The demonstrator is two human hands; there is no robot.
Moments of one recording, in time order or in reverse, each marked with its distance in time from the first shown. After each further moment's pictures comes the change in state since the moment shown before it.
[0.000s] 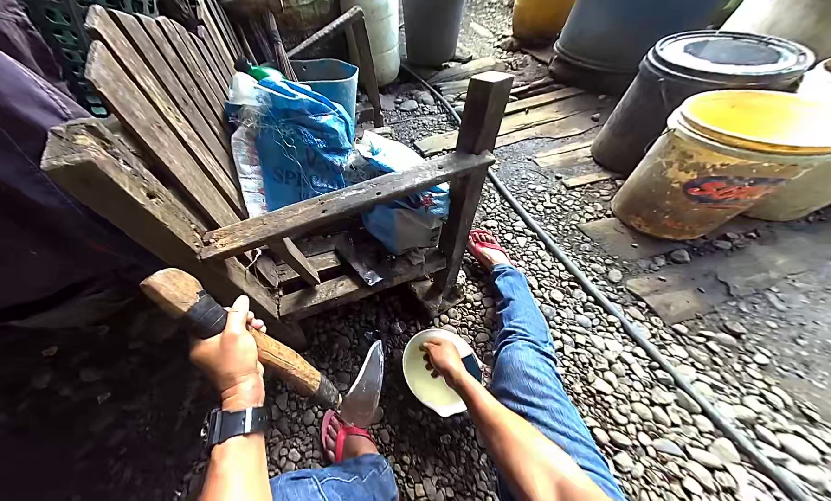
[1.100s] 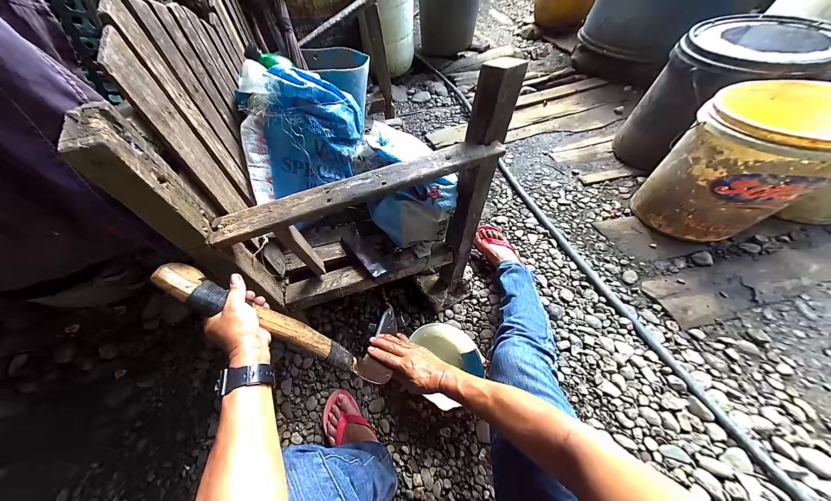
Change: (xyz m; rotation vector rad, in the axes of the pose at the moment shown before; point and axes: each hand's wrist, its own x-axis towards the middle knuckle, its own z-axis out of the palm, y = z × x) left_hand 0.021 -0.010 0.015 -0.044 0.155 -0.234; right_hand -0.010 0.001 0.025 -0.634 -0.375 -1.334
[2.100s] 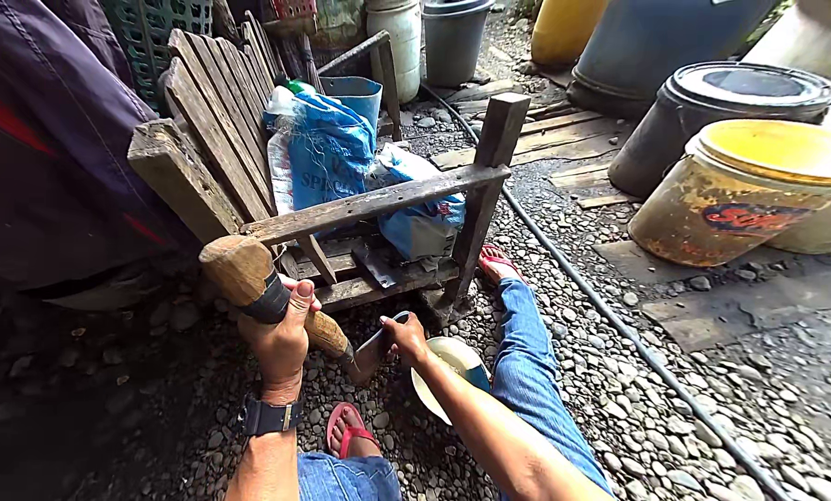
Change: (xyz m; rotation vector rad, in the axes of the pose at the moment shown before) left_hand -0.054 0.018 -0.020 -0.330 -0.665 0.668; right_hand 0.095 -0.042 -0.035 0.845 0.578 1.250
